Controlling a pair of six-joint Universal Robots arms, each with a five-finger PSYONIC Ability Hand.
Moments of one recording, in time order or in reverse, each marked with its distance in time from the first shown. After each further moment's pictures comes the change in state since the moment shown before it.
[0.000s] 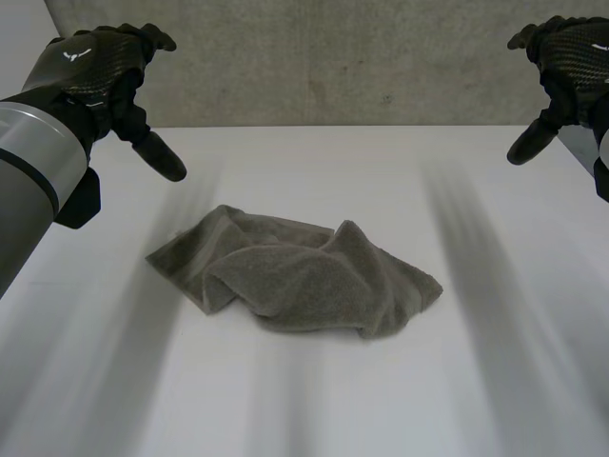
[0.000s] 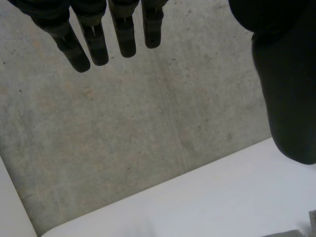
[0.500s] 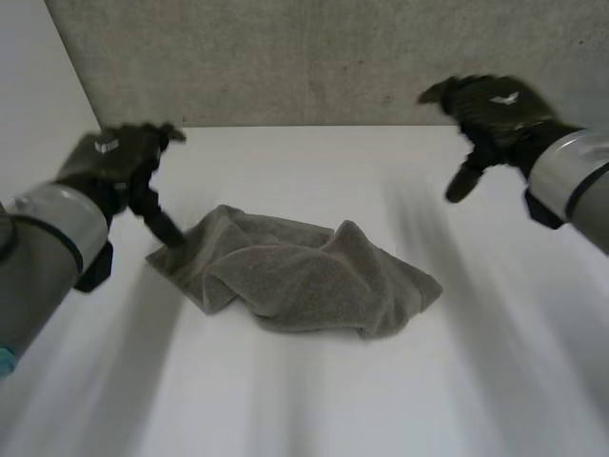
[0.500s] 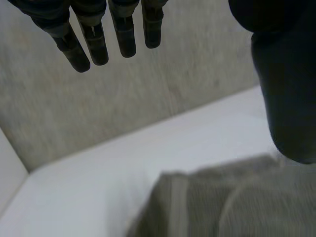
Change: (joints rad) left arm 0.036 -0.033 -0.188 0.010 0.021 0.009; right arm 0.022 0.155 -0.033 0.007 -0.273 -0.040; left_hand -0.001 0.000 -0.003 0.000 0.000; right_hand 0.000 0.000 0.000 0.000 0.000
